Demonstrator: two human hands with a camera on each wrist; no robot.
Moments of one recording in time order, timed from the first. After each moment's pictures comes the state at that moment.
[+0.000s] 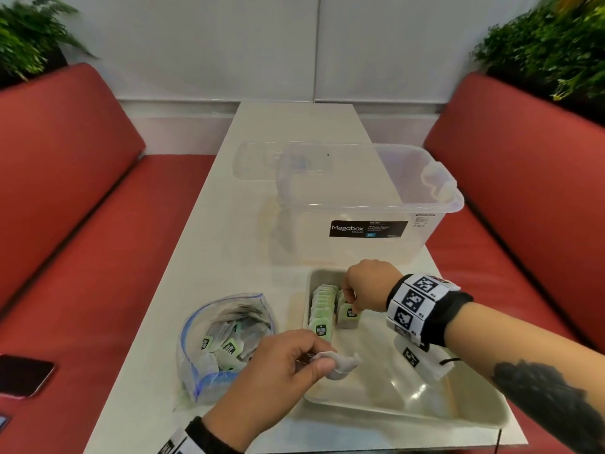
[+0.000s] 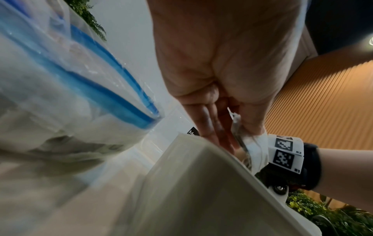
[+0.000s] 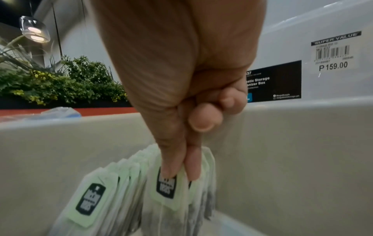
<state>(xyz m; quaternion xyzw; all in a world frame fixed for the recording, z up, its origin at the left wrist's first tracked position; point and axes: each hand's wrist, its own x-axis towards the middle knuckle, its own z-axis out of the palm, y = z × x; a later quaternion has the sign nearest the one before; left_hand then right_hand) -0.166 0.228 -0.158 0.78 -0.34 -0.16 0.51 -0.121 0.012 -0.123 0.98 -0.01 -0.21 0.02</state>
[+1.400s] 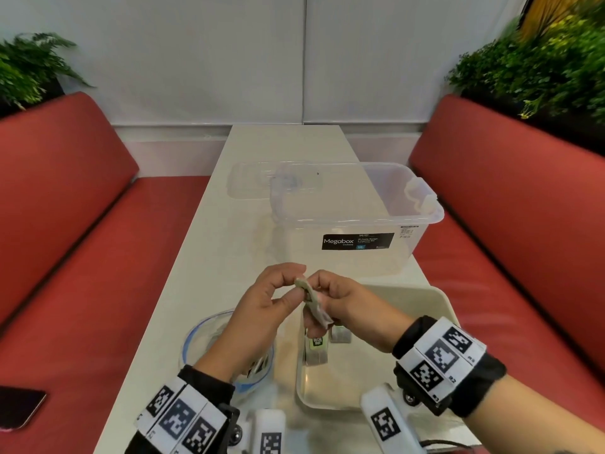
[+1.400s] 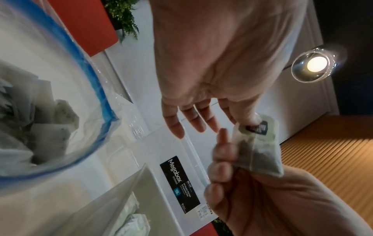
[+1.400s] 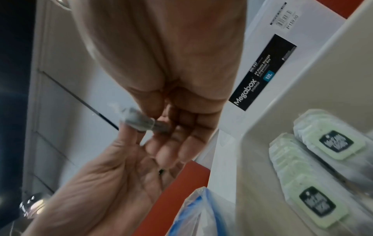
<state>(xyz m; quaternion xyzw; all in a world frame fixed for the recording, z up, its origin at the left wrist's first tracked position) -0.124 0.219 -0.104 0.71 -0.26 -0.15 0.64 -0.176 0.063 -0.089 0.75 0.00 -0.10 -0.65</state>
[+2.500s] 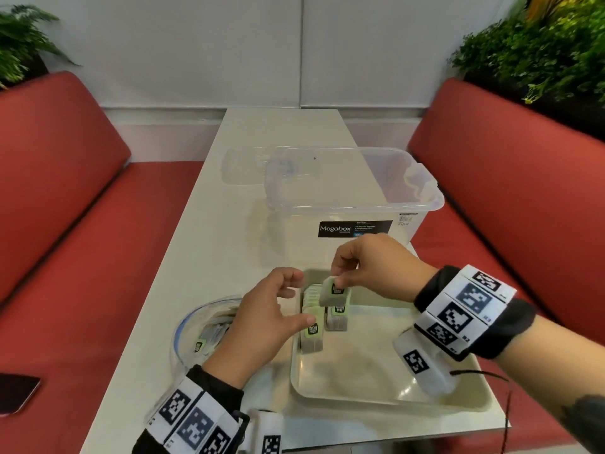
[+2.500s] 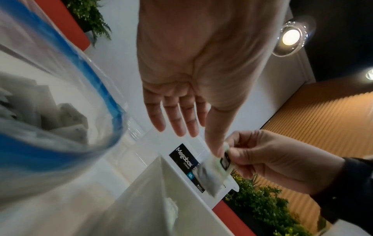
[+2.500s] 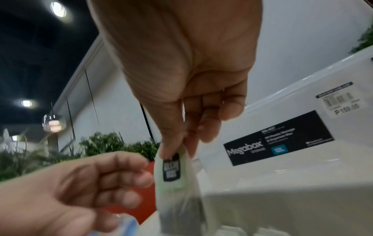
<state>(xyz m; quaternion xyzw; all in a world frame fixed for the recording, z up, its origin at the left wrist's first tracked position) -0.130 0.209 -0.124 0.82 -0.23 -0.12 0.51 -0.157 0.014 -0.061 0.97 0.00 -0.04 -0.22</state>
